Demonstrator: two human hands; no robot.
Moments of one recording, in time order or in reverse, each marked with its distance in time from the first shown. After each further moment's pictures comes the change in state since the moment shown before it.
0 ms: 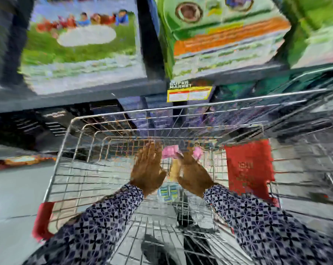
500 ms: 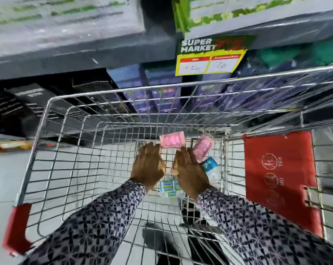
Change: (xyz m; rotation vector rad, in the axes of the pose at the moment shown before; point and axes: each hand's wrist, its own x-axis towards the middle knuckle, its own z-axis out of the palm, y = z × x) left_hand 0.020 -0.028 0.066 -0.137 -0.068 -0.158; right_hand 0.041 0.013 0.087 -0.434 -0.060 0.012
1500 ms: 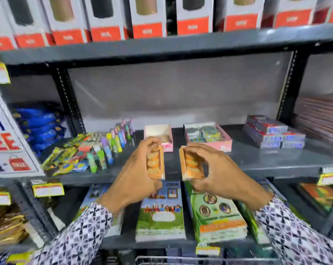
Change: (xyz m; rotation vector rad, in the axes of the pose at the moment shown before) left_hand -0.278 0.161 -0.646 -0.394 0.722 0.503; right_hand -0.270 -0.090 -0.689 0.313 0.778 -0.352
